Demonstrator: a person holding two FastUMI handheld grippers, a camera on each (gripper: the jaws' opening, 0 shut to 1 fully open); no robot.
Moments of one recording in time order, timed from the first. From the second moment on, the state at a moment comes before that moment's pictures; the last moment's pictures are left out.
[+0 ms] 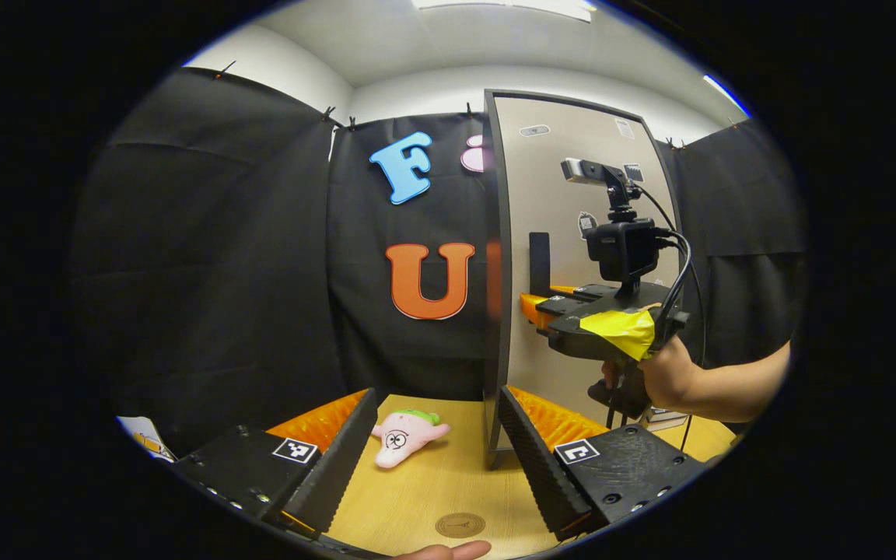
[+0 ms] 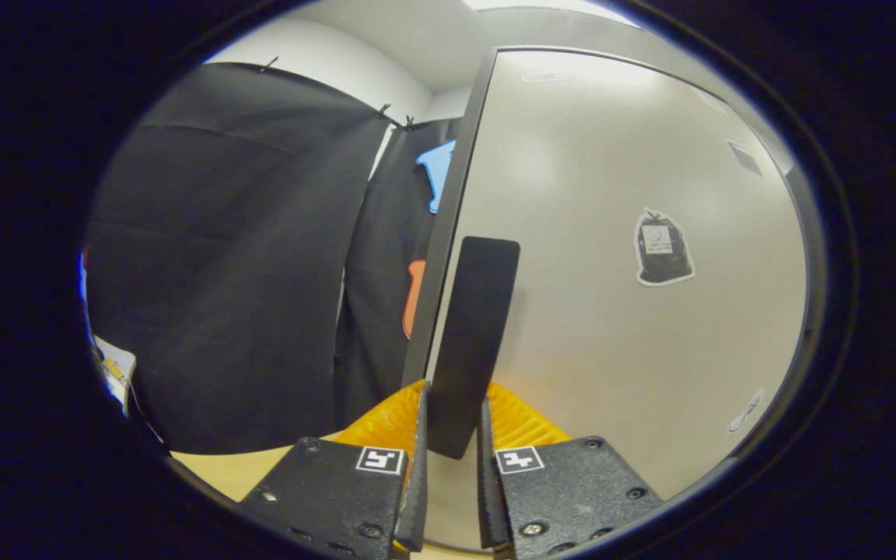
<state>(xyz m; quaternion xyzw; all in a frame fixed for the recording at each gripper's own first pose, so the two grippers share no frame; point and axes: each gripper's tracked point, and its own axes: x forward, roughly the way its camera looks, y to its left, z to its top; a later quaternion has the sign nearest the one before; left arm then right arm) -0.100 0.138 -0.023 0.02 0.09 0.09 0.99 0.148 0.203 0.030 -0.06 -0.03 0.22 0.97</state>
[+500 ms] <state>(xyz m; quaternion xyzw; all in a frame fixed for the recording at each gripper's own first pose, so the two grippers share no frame) -0.100 0.136 -0.032 0.01 0.08 0.08 0.99 0.123 0.202 0.030 -0.04 0.00 0.25 0.97</state>
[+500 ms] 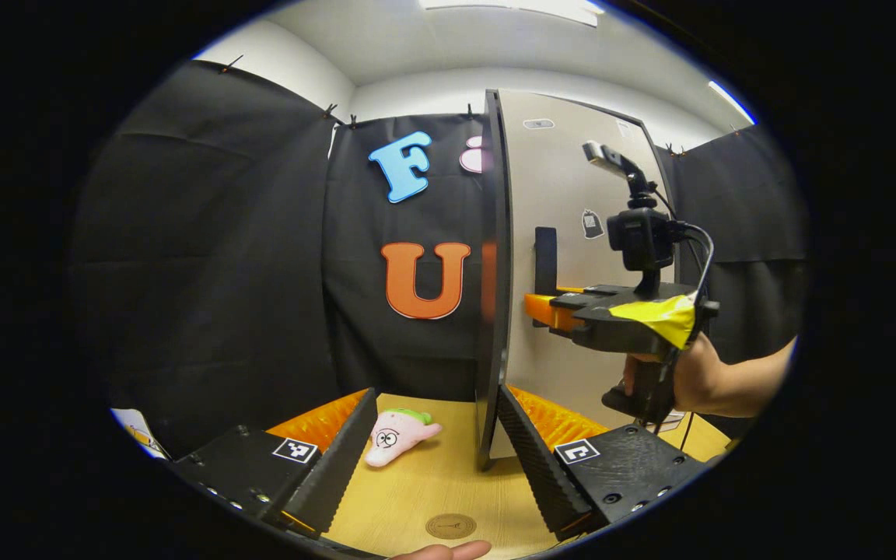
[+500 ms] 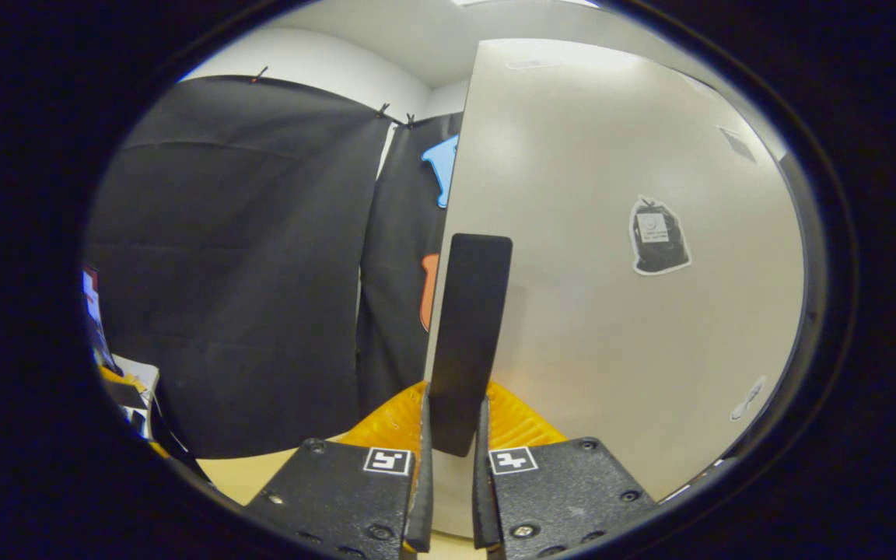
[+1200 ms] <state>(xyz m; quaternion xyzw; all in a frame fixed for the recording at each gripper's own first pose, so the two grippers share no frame) -0.140 0.128 -0.061 -0.01 0.10 0.05 0.99 0.078 0.191 0.029 -0.03 0.03 0.32 0.95</state>
